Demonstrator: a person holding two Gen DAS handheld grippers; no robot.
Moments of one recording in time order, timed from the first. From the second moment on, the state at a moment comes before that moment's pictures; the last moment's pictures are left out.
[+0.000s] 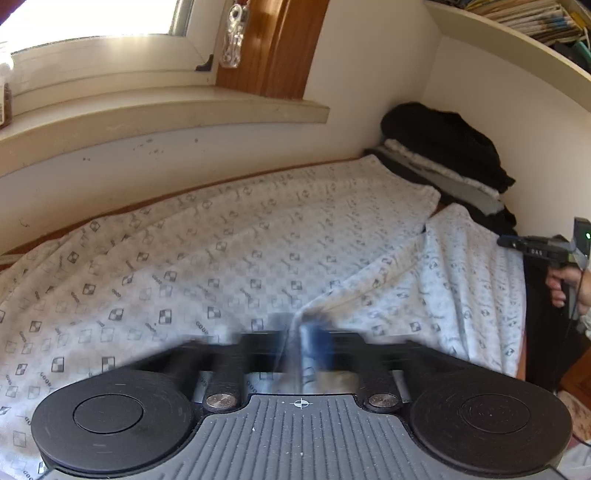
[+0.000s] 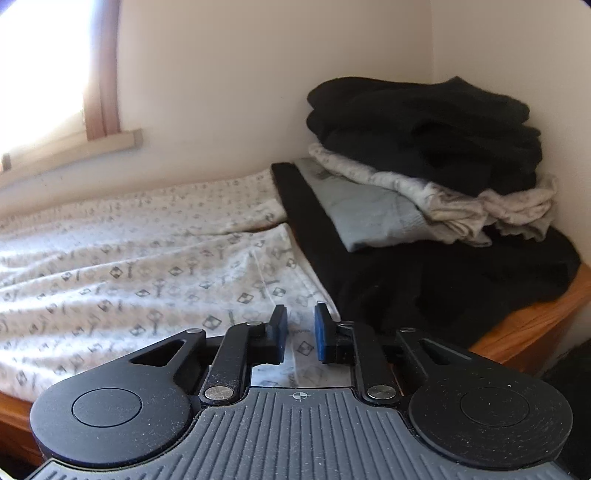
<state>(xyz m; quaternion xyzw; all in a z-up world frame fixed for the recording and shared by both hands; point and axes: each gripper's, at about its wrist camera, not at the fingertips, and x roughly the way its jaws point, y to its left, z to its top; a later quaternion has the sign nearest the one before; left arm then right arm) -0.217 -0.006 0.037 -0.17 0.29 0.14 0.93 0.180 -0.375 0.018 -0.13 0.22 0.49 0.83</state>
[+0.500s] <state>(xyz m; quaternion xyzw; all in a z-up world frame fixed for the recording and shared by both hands) -0.223 0.001 0.025 -0.21 0.29 0.15 0.92 0.199 -0.312 0.031 -0.12 0.24 0.49 0.83</state>
